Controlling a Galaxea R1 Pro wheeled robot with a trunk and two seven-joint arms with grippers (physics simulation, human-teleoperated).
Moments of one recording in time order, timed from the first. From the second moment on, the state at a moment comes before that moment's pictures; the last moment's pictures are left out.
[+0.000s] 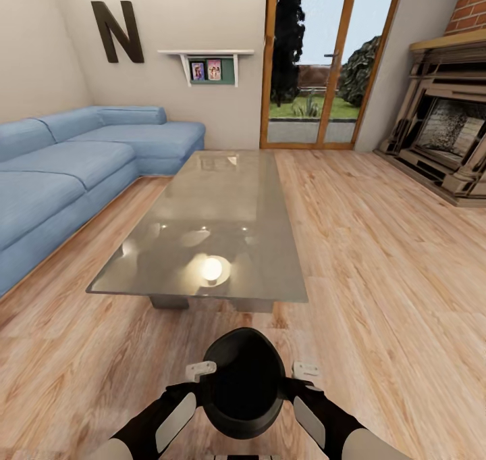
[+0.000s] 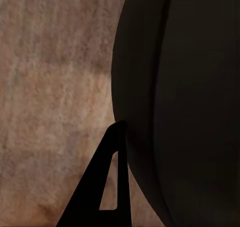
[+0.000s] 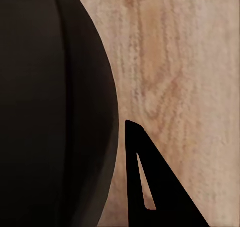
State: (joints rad) left arm -0.52 -0.03 -0.61 -0.62 0.82 0.33 0.40; right arm -0.59 0.08 0.52 -0.37 -0.66 0.12 -0.22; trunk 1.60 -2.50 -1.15
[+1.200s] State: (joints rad) left arm -0.52 -0.02 -0.64 -0.62 0.83 0.32 0.40; right arm -0.59 0.08 0.52 -0.37 -0.67 0.12 -0.22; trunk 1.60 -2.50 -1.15
